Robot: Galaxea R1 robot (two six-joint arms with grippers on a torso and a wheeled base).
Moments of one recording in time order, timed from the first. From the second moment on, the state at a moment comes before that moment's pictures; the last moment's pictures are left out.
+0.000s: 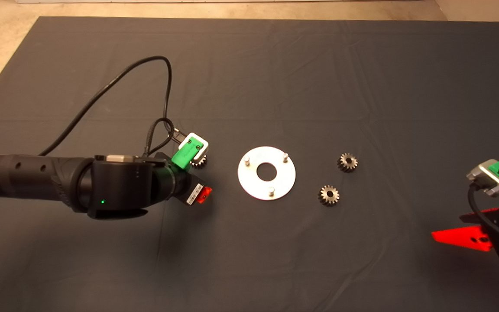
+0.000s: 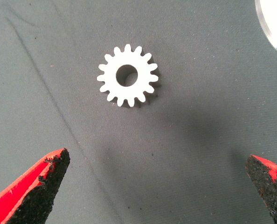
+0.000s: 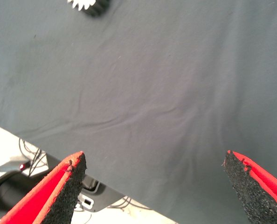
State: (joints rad) left arm -0.17 2.39 -0.71 1.05 1.53 -1.07; right arm 0.33 1.63 -0.38 -0.40 -1.12 0.99
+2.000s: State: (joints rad) left arm -0.17 2.44 -0.94 1.05 1.34 -1.04; right arm 0.30 1.60 -0.38 -0.40 -1.11 0.95
